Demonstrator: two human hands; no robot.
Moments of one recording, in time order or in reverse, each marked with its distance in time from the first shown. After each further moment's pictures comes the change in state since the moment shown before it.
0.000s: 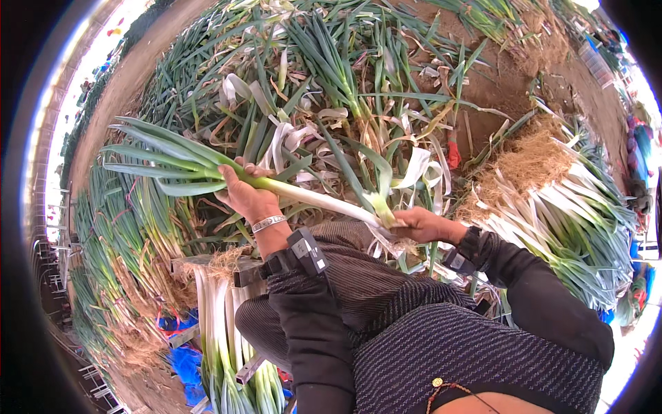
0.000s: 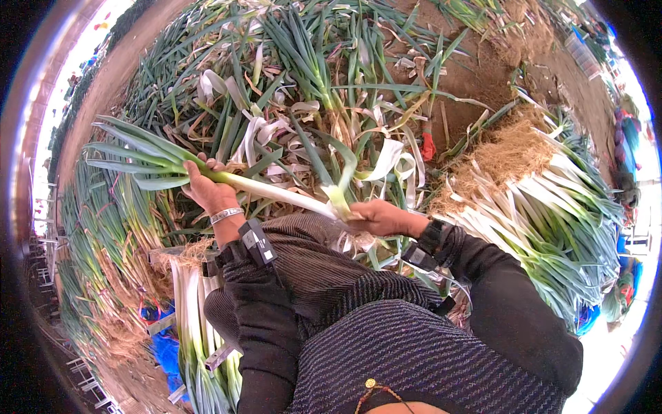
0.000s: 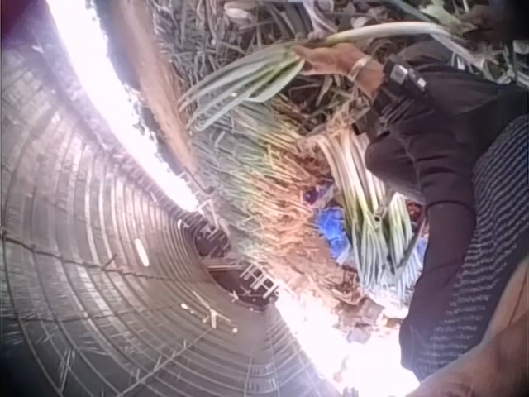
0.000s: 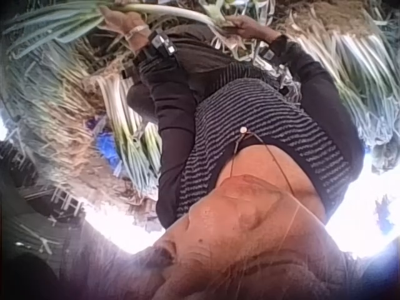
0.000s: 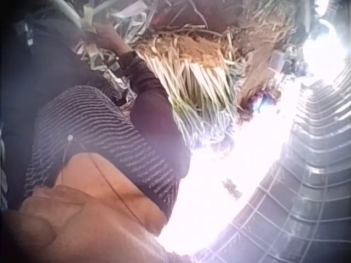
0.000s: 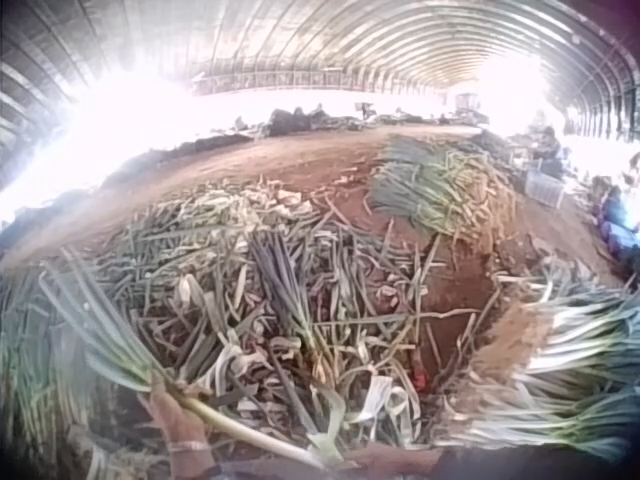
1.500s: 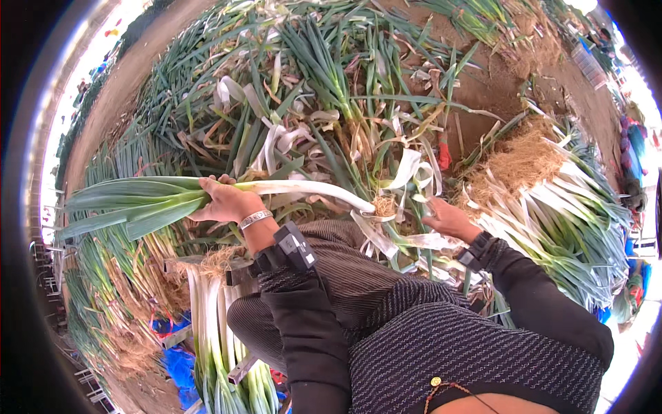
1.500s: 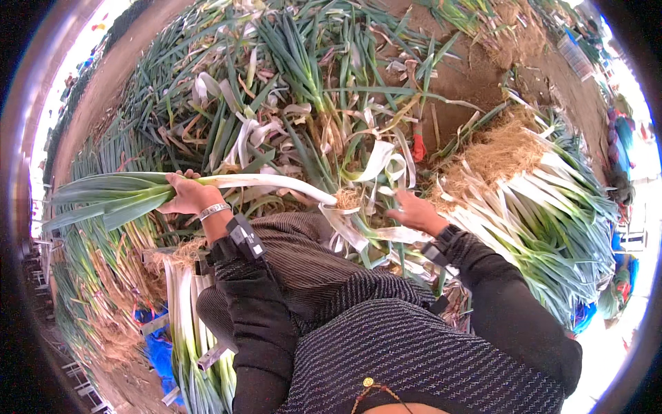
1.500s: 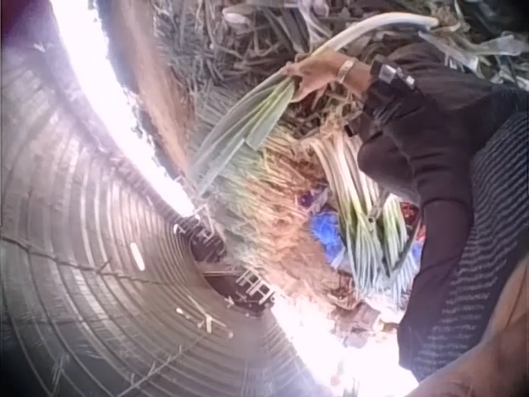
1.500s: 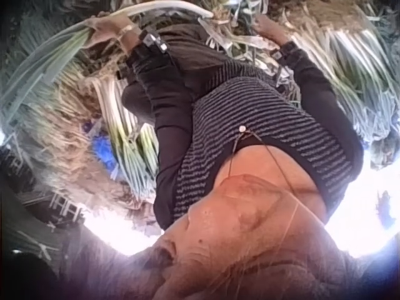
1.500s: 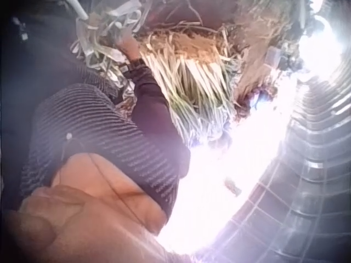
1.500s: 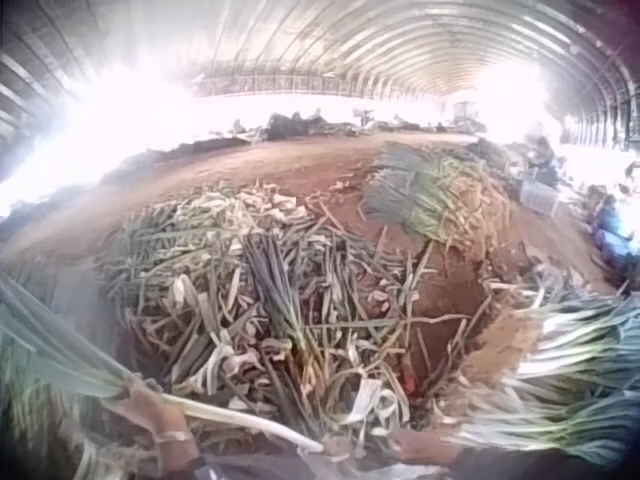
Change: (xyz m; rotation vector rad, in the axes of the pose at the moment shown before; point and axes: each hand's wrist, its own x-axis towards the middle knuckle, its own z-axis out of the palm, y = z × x) left_hand 0.001 0.016 0.003 0.186 0.380 0.498; right_hand -0.079 0.076 -0.024 -0.658 0.277 0.417
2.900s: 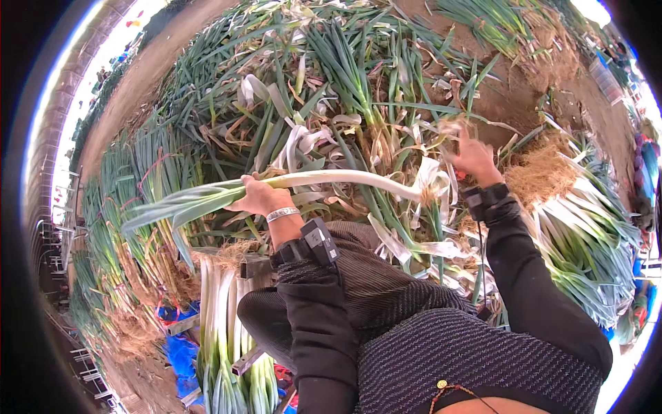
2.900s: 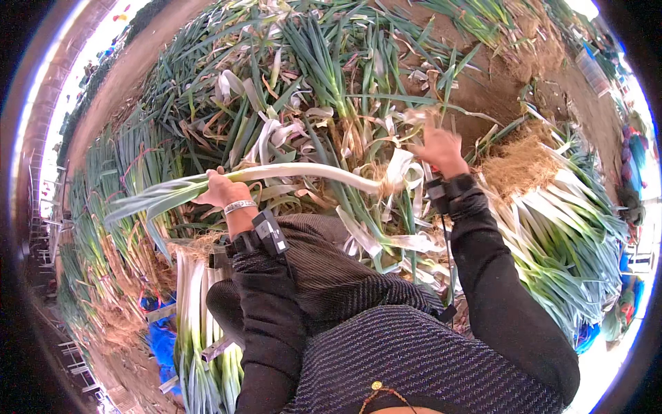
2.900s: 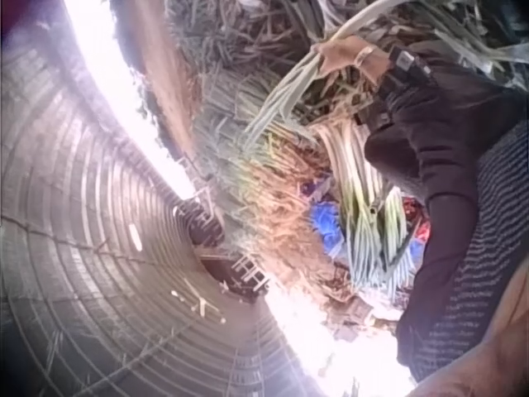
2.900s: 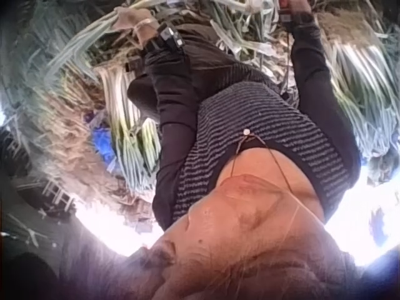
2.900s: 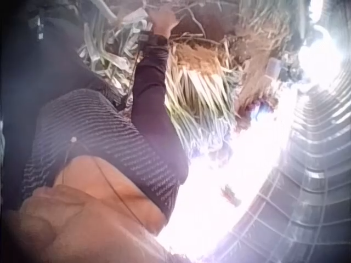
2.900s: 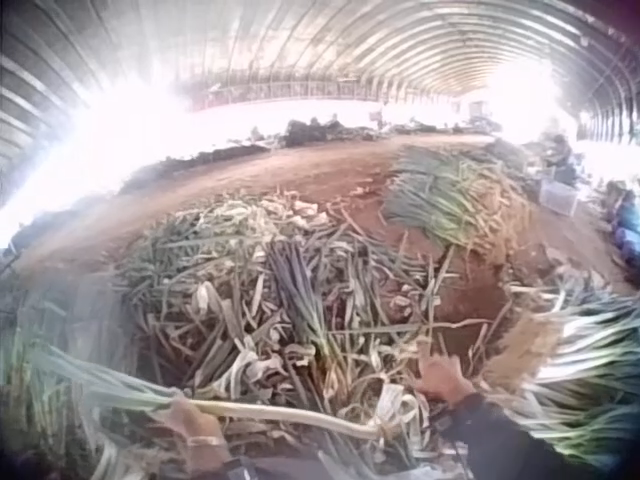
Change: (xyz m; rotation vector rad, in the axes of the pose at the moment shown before) left_hand -0.006 -0.033 -0.004 0.063 0.064 -0.177; right_hand 0.113 -0.012 -0.132 0.500 0.087 0.286
